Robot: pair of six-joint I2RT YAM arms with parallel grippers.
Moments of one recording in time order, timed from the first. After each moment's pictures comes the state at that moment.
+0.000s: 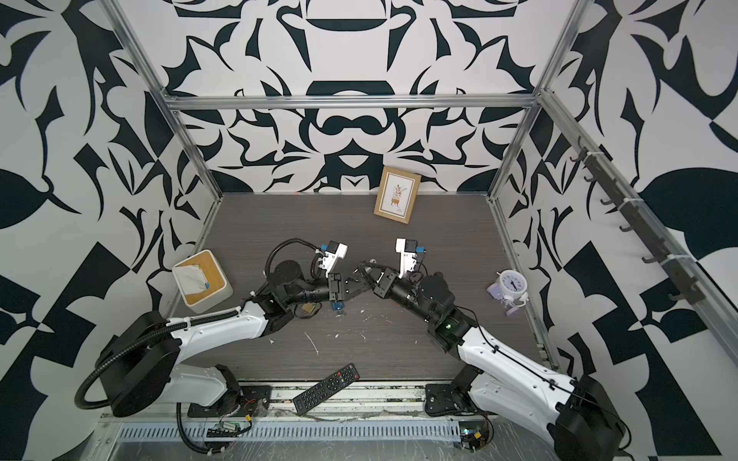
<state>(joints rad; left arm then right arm) -0.82 1.36 0.64 0.75 0.65 -1.15 0.72 0.92 0.49 0.47 -0.24 1.05</state>
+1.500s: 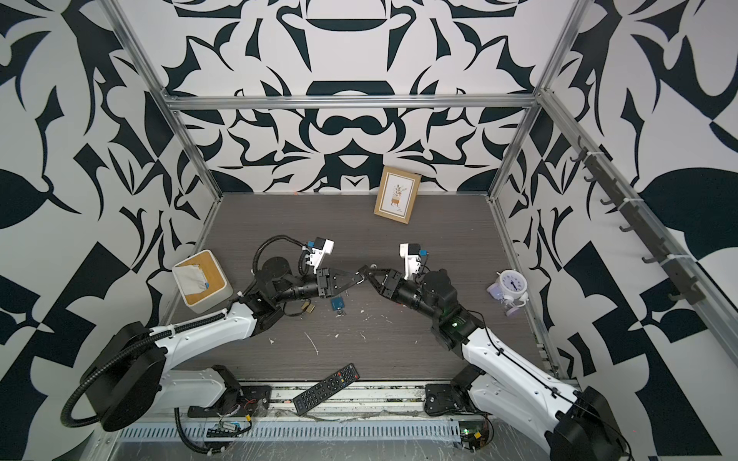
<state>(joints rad) -0.71 1.30 0.61 0.67 0.71 -1.13 0.59 0.87 0.49 0.25 -0.38 1.09</state>
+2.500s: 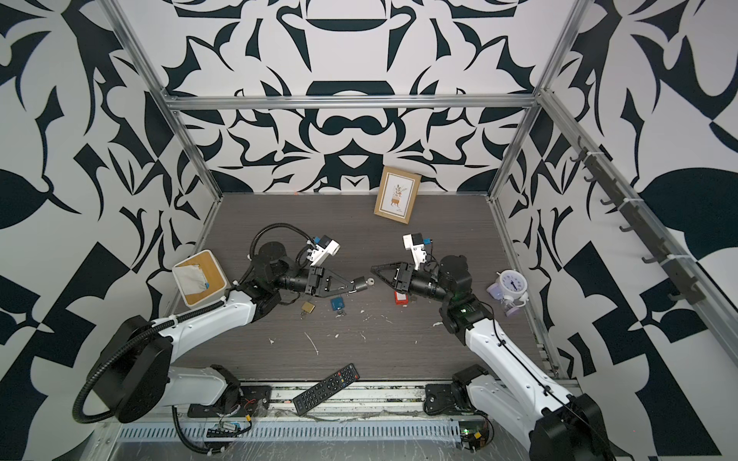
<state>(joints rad) -0.61 1.35 0.69 0.61 1.16 -1.09 0.37 0.93 0.54 0.30 -0.85 1.10</state>
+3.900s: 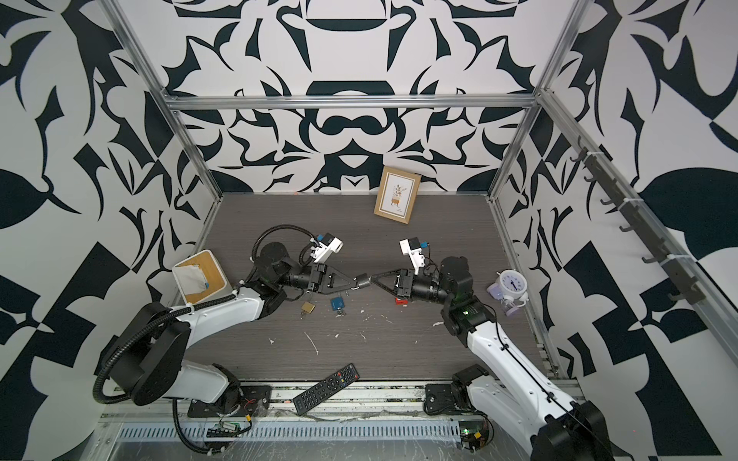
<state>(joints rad) -0.61 1.45 0.69 0.83 1.18 -1.22 0.37 0.90 0.55 0.23 -0.94 1.08</state>
